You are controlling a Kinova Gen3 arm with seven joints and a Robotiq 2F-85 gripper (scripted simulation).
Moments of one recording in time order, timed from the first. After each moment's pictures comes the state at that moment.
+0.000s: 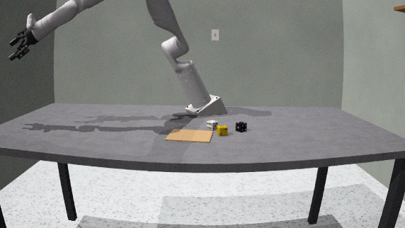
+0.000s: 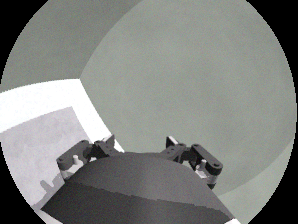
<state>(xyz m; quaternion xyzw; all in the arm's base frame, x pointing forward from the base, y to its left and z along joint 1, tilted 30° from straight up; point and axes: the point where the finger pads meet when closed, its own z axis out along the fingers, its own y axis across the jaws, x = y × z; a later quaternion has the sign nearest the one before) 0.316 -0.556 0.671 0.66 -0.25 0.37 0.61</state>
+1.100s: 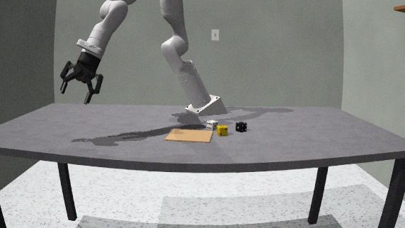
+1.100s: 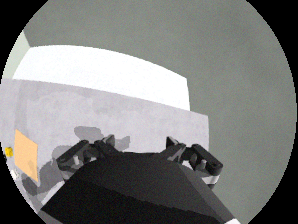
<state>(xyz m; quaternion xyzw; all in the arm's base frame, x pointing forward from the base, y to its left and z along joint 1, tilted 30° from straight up) 0.500 -0.275 0.390 0.88 0.08 0.25 0.40</state>
